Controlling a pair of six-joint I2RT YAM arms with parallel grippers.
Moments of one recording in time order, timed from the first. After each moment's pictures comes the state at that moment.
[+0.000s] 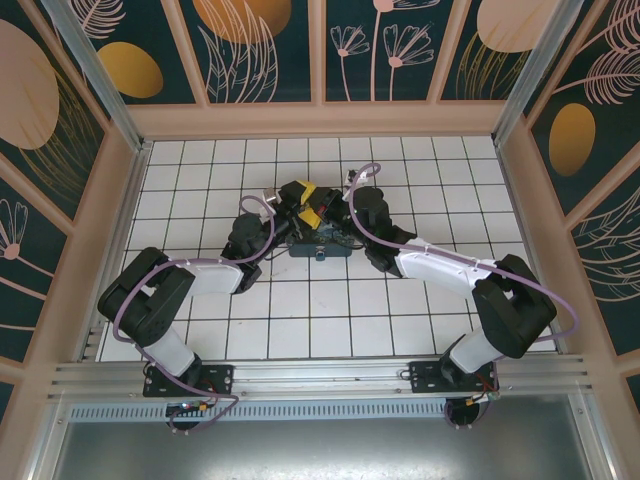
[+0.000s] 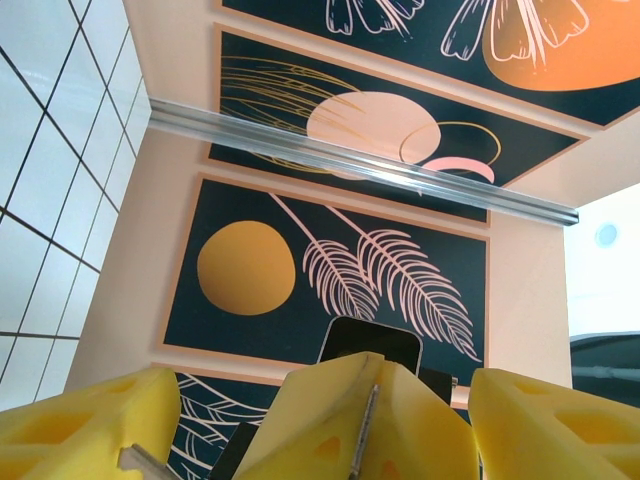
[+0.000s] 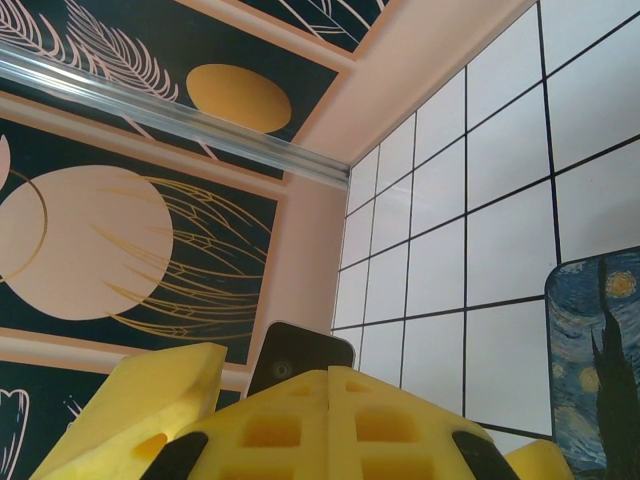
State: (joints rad) left arm -0.63 1.65 0.64 1.14 0.20 -1.89; right arm 0.76 1.52 0.90 0.46 -0.05 1.15
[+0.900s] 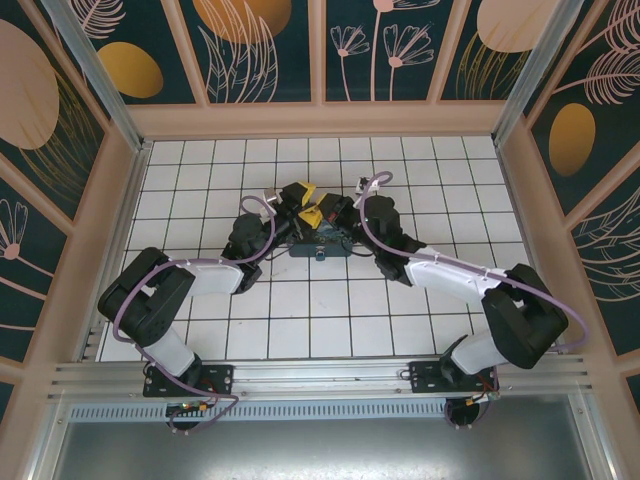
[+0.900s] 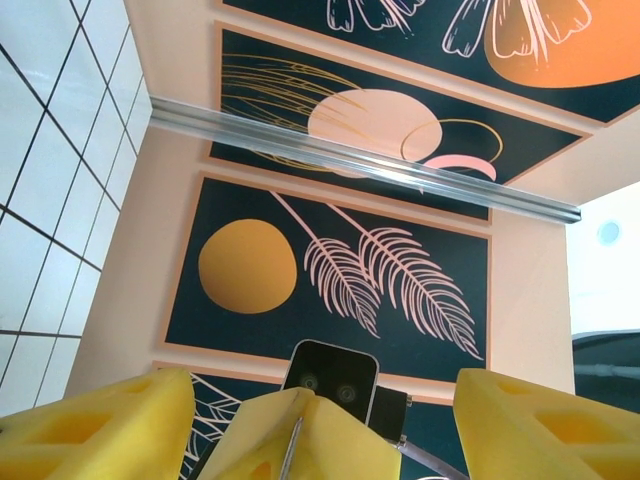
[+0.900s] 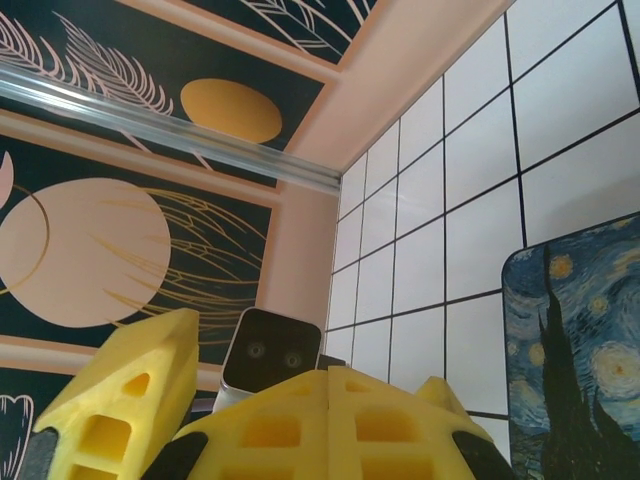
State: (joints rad) left arm -0.63 1.65 0.64 1.14 0.20 -1.89; right arm 0.73 1.44 0.79 0.50 -0.05 1.18
